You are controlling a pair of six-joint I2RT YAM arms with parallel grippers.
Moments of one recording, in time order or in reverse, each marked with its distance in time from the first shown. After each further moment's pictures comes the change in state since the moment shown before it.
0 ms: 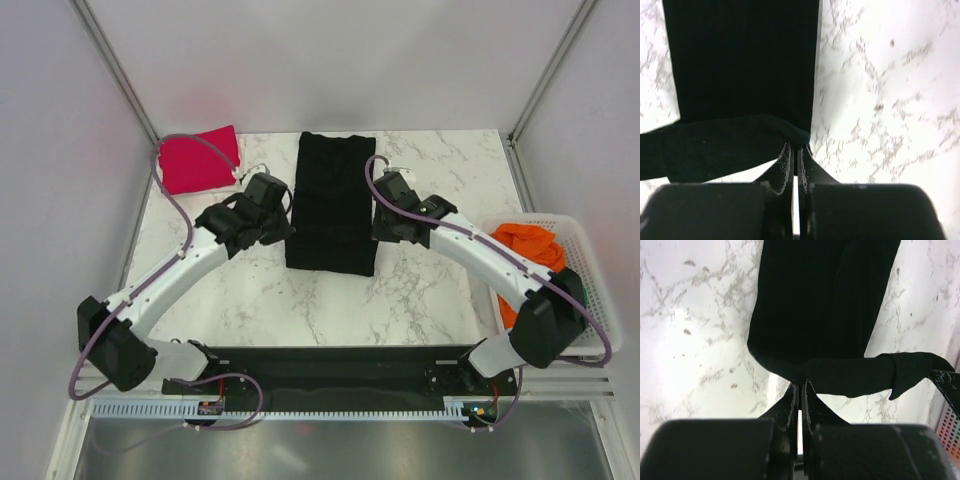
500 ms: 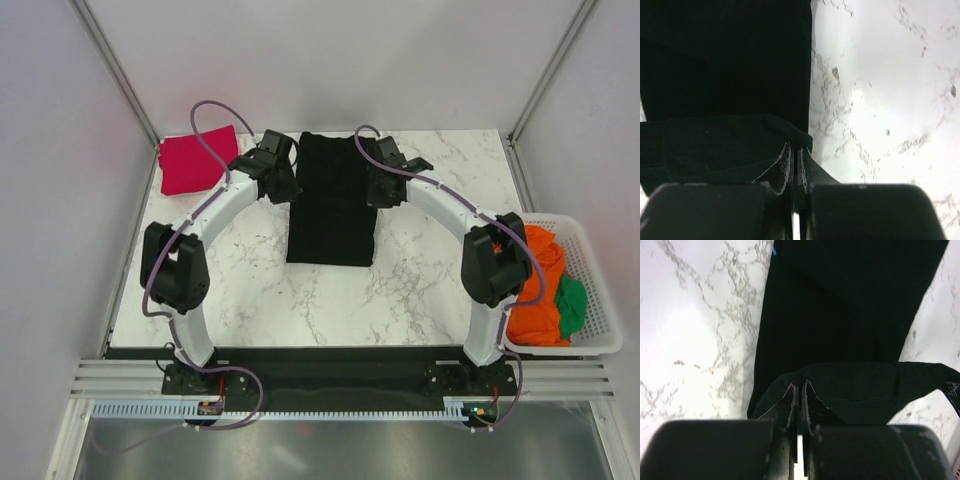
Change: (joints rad) left arm 0.226 0.529 0.369 0.097 0.162 0.204; right arm -0.188 0.442 0.352 0.047 -0.079 -0.156
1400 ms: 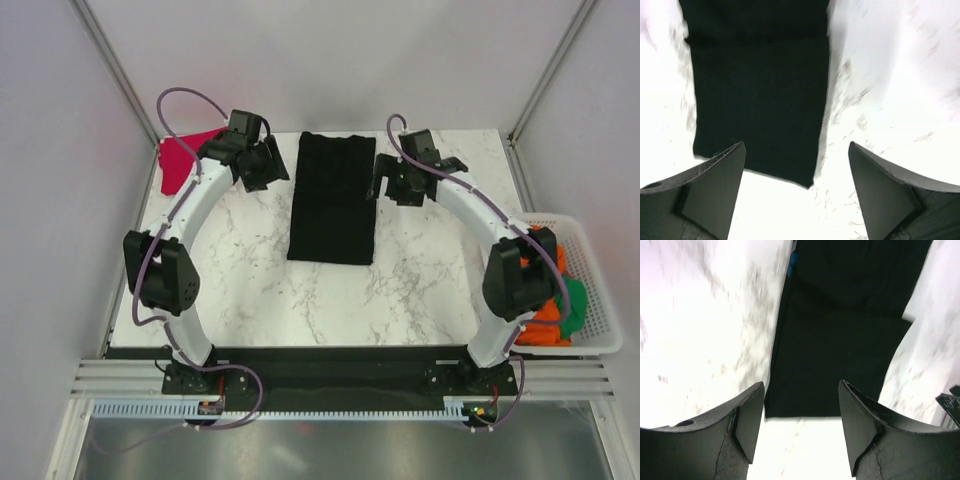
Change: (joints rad) left arm 0.138 0.063 0.252 -0.148 0.114 0.071; right arm -0.136 -0.053 0.037 0.026 -0.229 -0.044
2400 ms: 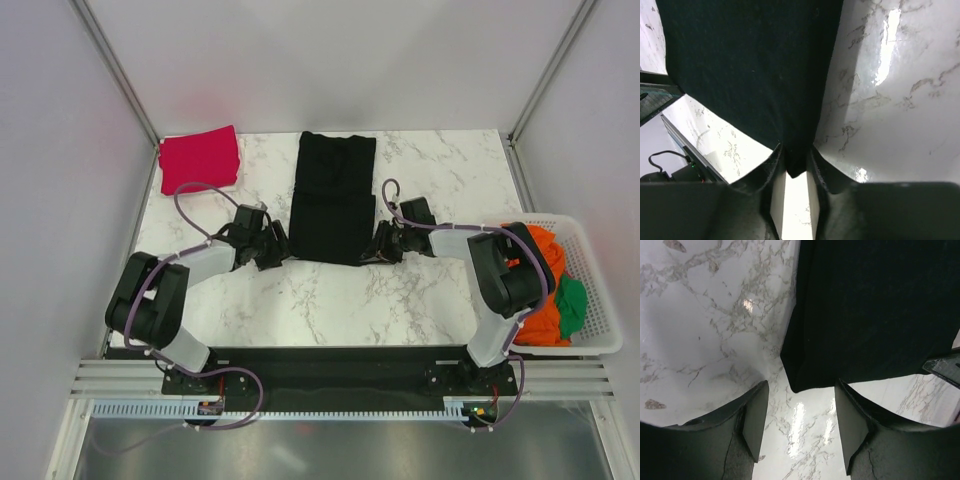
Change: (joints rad) left arm -0.061 -0.317 -1.079 0.724 0.192 -0.102; right arm 0.006 -0.043 -0.756 0.637 -0.489 0.157
